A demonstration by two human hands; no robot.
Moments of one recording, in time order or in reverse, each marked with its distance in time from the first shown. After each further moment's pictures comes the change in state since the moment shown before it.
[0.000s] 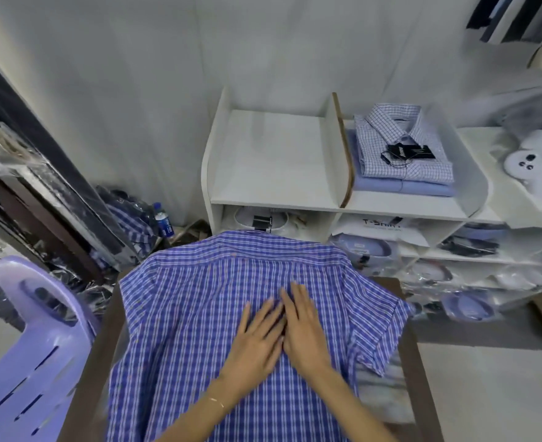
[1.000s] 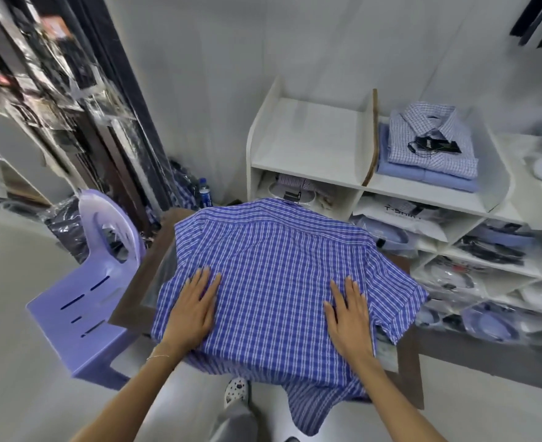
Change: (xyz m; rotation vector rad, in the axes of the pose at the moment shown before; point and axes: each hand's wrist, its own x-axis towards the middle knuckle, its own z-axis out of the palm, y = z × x) left_hand -0.141 -0.038 -0.040 -0.007 -0.034 -0.527; right_hand -0.082 0.071 -0.025 0.085 -0.068 0.063
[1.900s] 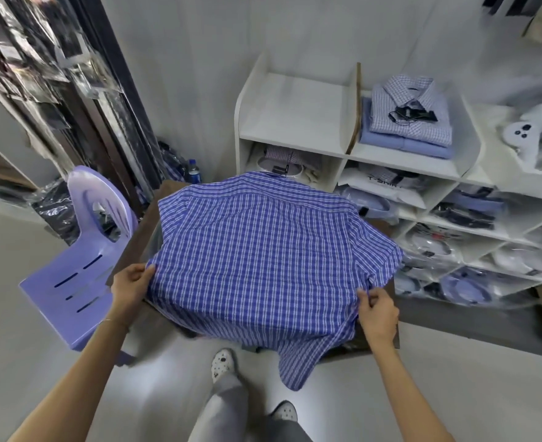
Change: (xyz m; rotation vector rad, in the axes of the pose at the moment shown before) left_hand -0.043 -0.048 -0.043 -0.847 0.281 -0.728; right_hand -0.072 0.020 -0.057 0.466 0.243 0.583
